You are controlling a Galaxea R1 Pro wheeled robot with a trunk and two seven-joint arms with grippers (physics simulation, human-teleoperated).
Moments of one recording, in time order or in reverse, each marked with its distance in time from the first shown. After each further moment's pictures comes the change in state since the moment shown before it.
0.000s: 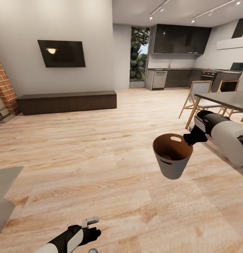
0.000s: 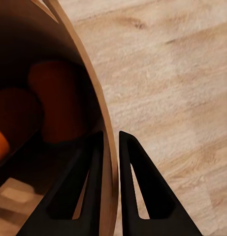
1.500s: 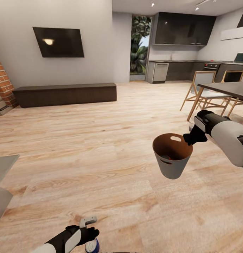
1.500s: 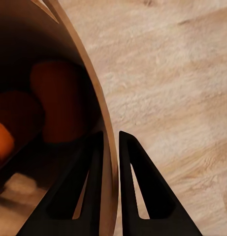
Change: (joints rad) left arm 0.000 0.017 -0.002 0.002 -0.002 -0.007 -0.017; right arm -0.001 0.000 -0.003 -0.001 -0.002 0.000 0.000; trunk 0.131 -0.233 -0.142
